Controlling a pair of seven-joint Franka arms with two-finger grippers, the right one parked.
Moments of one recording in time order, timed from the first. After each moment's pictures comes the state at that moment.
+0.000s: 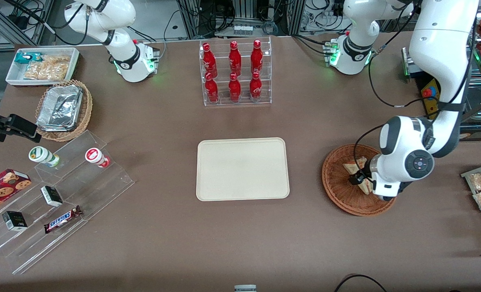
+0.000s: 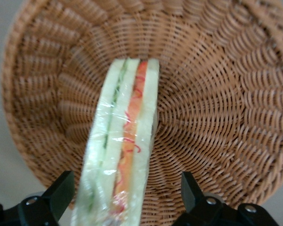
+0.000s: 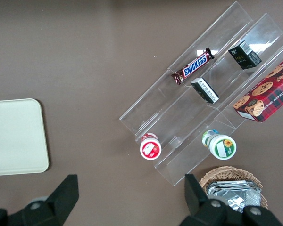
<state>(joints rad) 0.02 0.49 -0.18 -1.85 0.06 2.09 -0.82</state>
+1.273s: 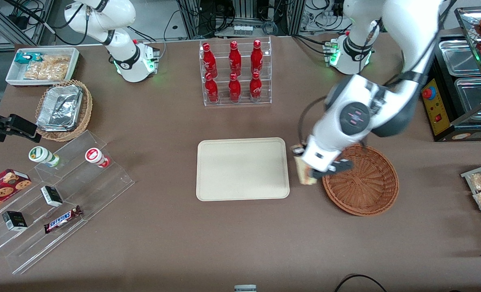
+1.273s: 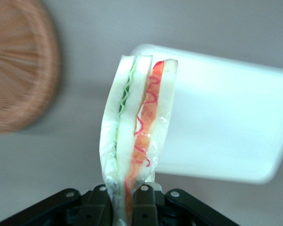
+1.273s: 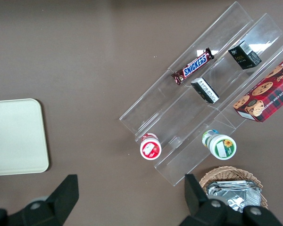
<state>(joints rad) -0.07 0.43 -0.58 -1.61 0.06 1.91 -0.78</state>
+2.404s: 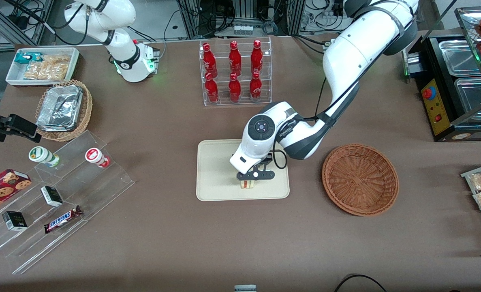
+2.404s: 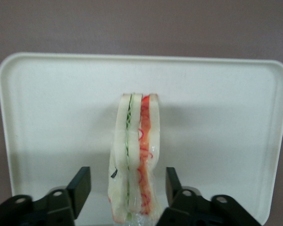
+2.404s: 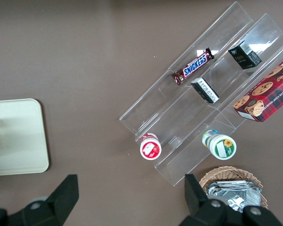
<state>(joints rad) -0.29 0.81 -0.57 -1.39 0.40 2.13 -0.95</state>
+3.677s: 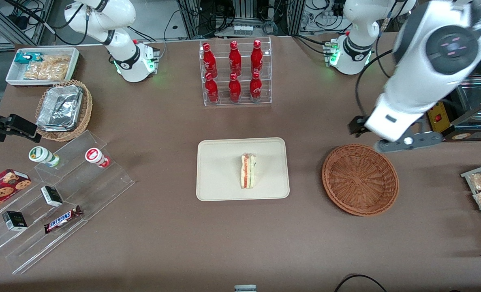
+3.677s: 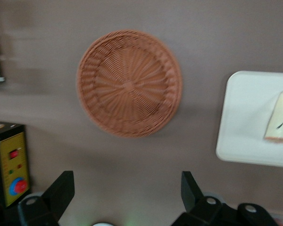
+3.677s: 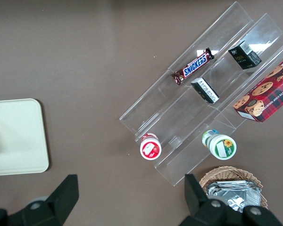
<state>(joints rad) 0.21 0.17 -0.56 -1.43 0.19 1.42 -0.42</state>
